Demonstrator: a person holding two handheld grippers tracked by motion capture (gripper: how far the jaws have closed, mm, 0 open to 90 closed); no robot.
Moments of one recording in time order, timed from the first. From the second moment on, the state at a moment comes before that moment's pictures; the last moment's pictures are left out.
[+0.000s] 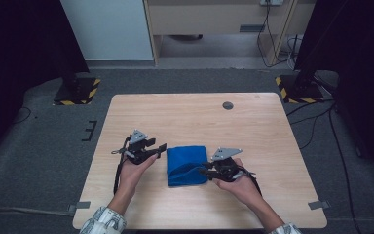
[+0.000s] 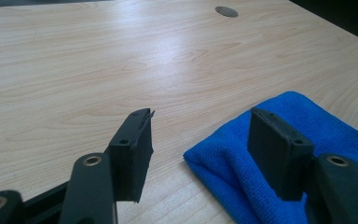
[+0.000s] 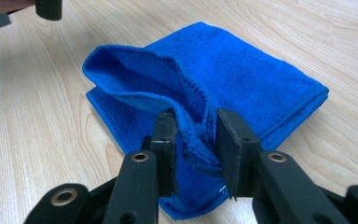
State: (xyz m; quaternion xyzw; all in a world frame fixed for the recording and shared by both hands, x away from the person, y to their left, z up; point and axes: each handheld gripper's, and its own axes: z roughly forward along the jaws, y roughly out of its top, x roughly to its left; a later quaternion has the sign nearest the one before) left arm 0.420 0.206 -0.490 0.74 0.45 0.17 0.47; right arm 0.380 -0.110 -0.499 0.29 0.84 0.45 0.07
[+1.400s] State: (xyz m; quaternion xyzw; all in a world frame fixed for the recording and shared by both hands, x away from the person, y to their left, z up) left arm 0.420 0.208 -0.491 0.74 0.45 0.18 0.46; right arm 0.386 -0.106 -0.493 0.33 0.82 0.45 0.10
